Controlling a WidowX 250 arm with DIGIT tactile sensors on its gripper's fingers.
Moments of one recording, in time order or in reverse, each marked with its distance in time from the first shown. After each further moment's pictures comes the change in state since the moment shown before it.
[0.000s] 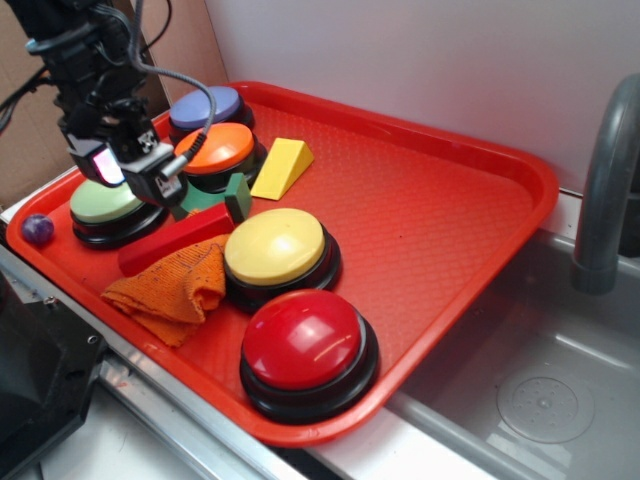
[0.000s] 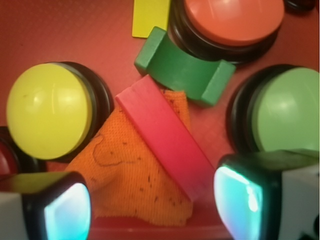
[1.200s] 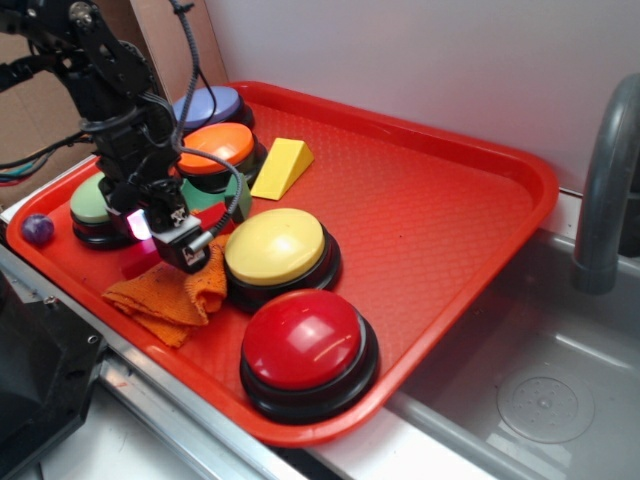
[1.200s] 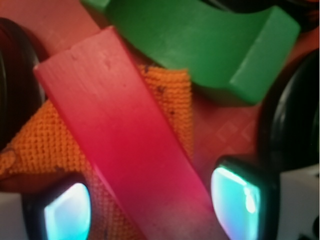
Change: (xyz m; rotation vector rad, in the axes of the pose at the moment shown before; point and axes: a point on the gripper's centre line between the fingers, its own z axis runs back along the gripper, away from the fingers) arm 0.001 0.011 -0.054 0.047 0.058 -0.067
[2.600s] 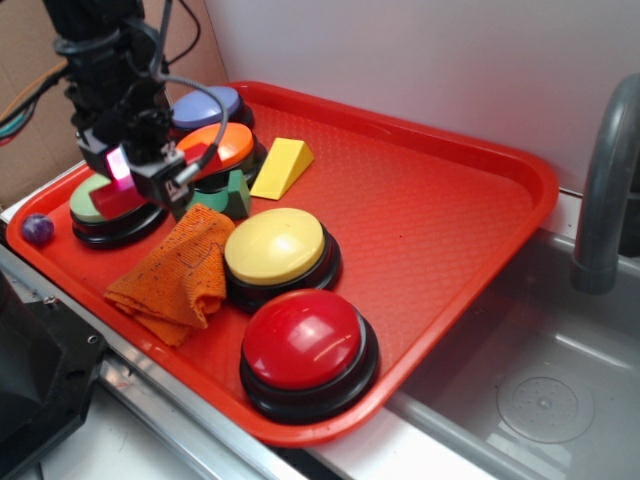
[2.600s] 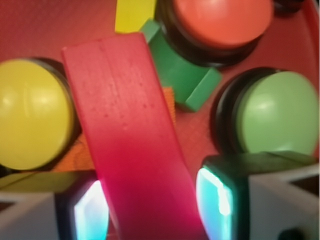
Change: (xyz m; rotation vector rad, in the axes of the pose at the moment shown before) arm 0.005 -0.026 0.075 0.124 -0.026 0.106
